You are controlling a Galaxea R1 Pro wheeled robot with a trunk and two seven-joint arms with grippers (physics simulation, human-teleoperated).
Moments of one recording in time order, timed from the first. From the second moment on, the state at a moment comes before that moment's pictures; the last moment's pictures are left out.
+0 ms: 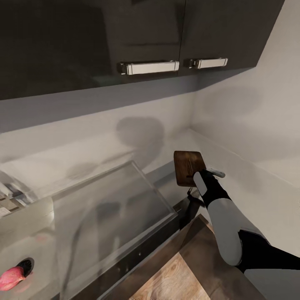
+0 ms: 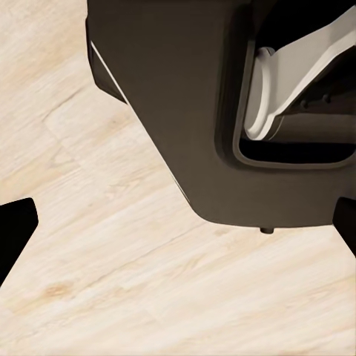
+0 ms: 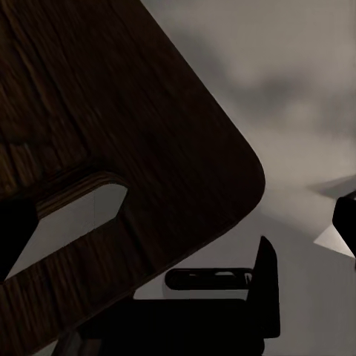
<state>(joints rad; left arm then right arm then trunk) 0.42 -0.06 -0.01 -0.51 0.02 -0.16 -0.01 -1.09 0.12 -0.28 -0.56 -0.14 0.41 -0.59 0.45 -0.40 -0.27</state>
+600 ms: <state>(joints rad) 0.42 -0.06 -0.01 -0.51 0.02 -0.16 -0.01 -1.09 0.12 -0.28 -0.56 -0.14 0.41 -0.59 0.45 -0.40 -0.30</state>
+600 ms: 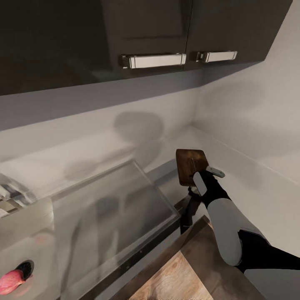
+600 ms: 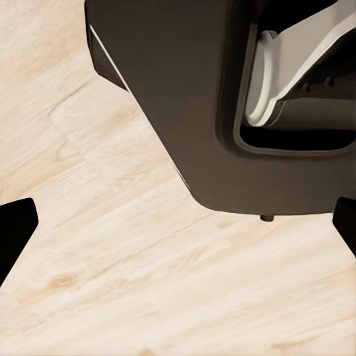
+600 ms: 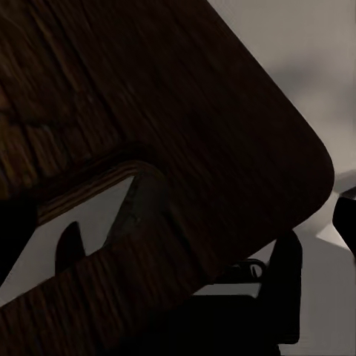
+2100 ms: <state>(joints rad) 0.42 -0.06 -0.01 -0.50 0.02 -0.16 -0.01 -1.09 0.12 -0.28 -0.58 -0.14 0.41 -0.59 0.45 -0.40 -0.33</state>
